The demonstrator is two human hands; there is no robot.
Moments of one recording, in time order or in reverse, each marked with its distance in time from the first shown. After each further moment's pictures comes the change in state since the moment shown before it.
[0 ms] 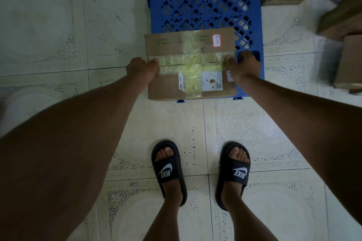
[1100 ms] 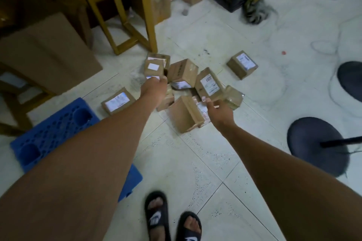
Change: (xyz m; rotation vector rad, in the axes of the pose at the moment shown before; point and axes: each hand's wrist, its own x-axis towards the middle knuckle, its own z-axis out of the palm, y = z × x) left_hand -0.407 0.504 0.231 0.310 -0.379 0.741; right_hand -0.005 0.166 -0.515 0.471 0.352 0.327
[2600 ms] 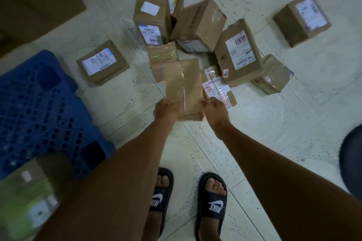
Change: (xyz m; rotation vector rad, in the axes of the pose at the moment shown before) left_hand 0.117 -0.148 0.231 -0.330 0.010 -0.547; right_hand 0.182 0.142 0.139 0.008 -0.375 0.152
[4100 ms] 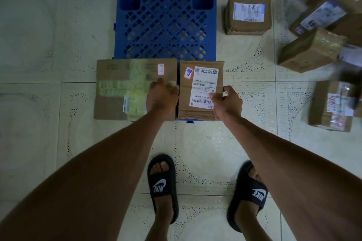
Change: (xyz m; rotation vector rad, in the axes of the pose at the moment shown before) left_hand 0.004 -0.290 -0.317 0.187 0.492 0.034; right_hand -0.162 0.007 0.334 -0.529 -0.072 -0.328
